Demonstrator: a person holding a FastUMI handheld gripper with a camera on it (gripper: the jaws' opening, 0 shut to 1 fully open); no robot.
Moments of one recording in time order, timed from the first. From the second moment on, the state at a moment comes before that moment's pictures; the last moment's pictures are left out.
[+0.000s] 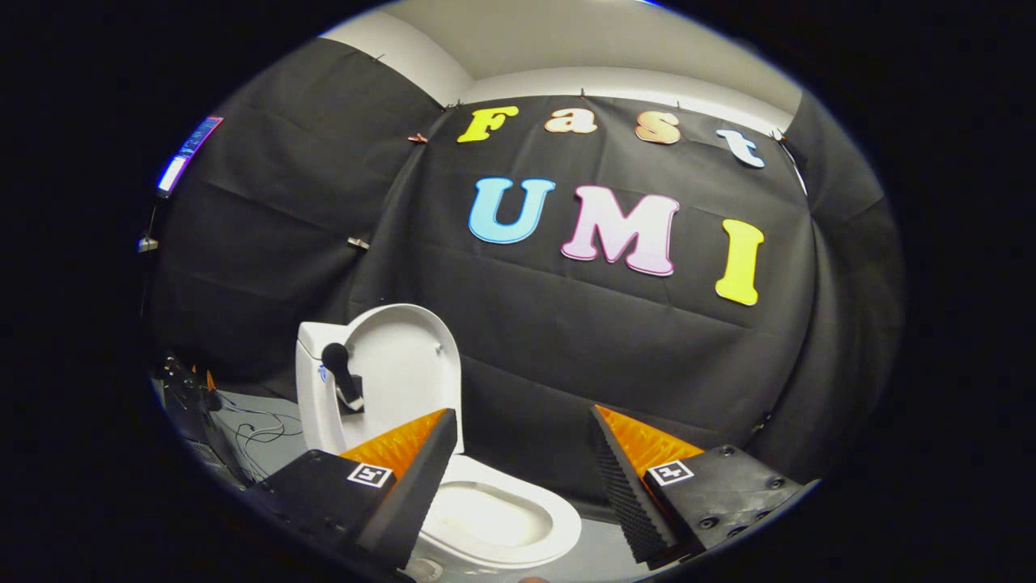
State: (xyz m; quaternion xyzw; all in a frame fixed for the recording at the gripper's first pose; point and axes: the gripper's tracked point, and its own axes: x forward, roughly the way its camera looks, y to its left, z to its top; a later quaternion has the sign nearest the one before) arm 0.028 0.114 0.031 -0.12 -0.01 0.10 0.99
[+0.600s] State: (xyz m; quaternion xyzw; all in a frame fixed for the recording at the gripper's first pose) arm 0.018 0.050 -0.003 -0.08 0.04 0.06 0.99
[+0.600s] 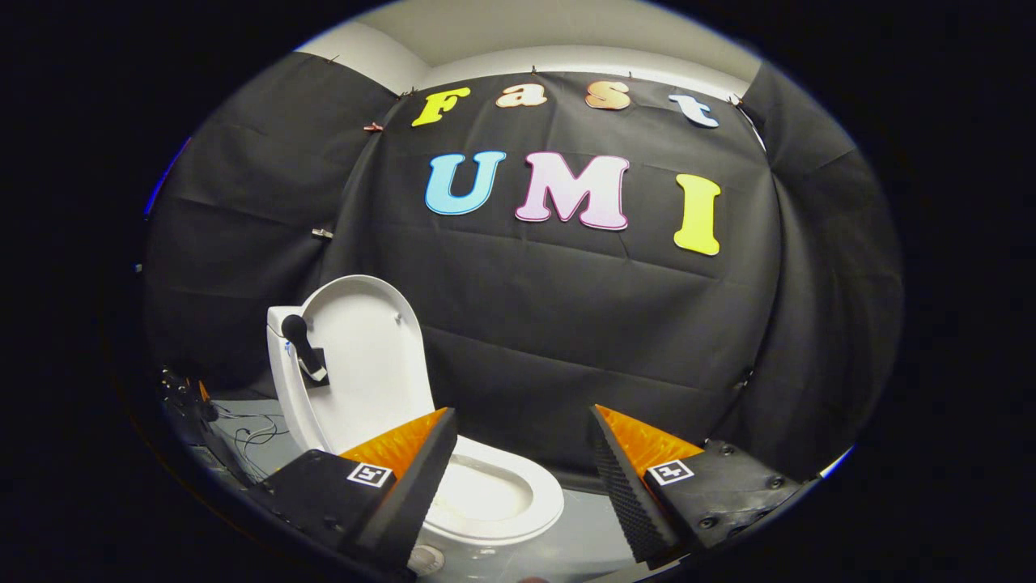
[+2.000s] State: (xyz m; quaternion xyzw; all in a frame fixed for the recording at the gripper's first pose) arm 0.001 0.090 -0.028 -0.09 0.05 0.10 0.99
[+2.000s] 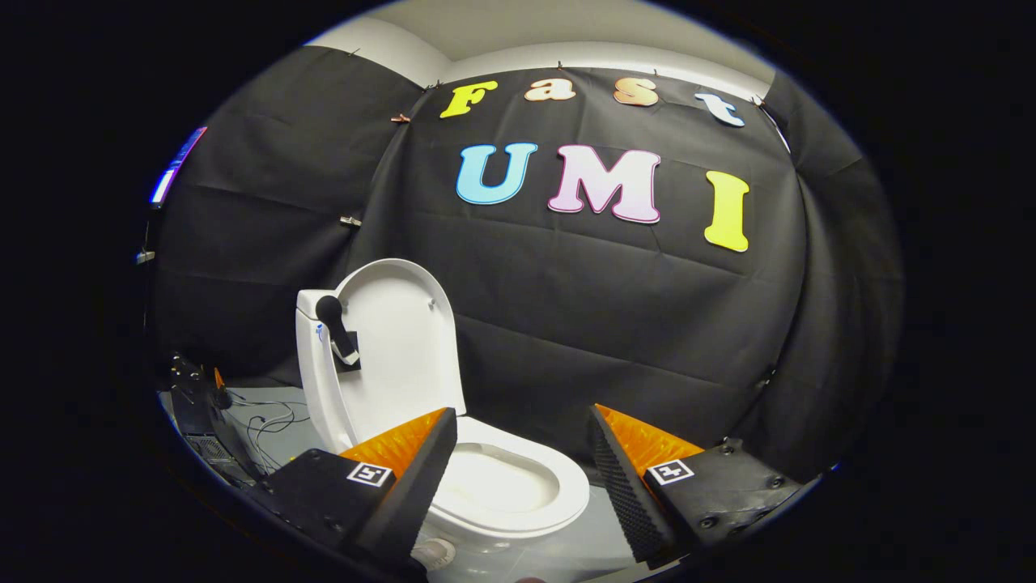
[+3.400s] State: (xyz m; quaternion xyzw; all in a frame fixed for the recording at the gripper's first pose) arm 0.007 0.094 -0.025 -0.09 0.02 0.10 0.99
